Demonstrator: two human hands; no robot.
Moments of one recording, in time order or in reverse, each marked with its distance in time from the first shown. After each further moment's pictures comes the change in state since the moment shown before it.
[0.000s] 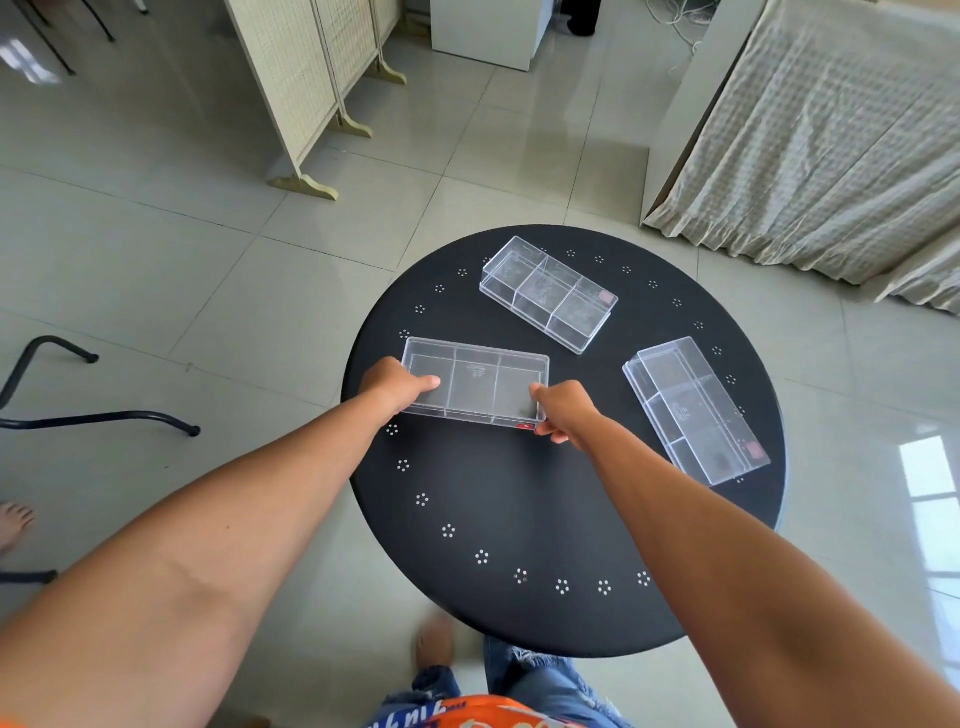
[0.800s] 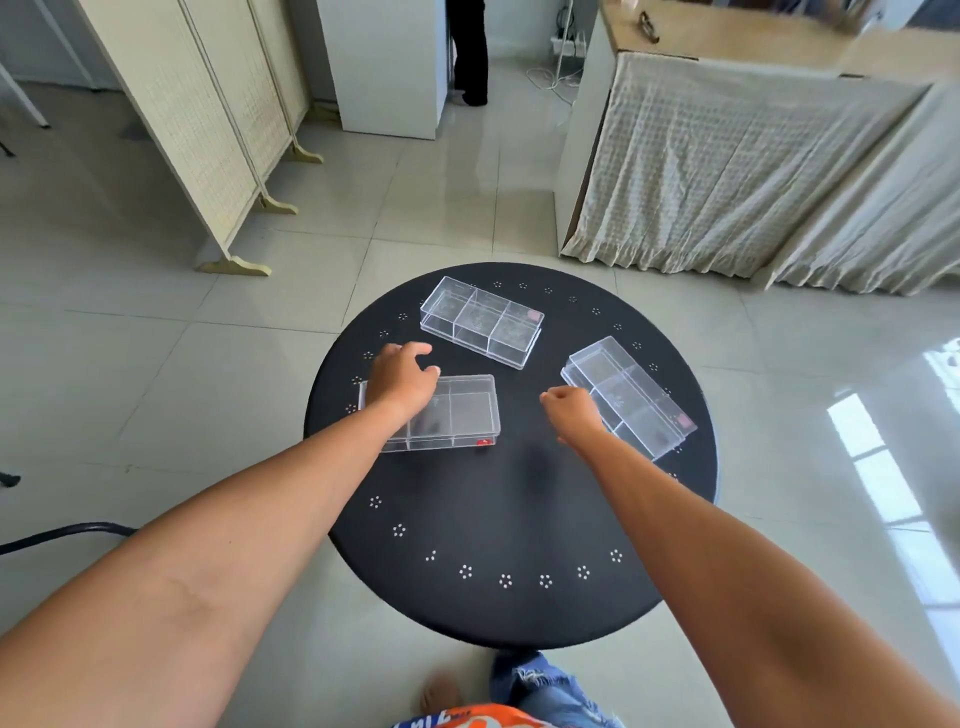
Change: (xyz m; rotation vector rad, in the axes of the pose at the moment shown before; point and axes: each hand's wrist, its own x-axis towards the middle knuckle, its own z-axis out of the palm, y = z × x) left_hand -0.044 0.074 0.012 0.160 0.131 0.511; right_hand -0.037 0.040 -0.046 0.060 0.368 -0.166
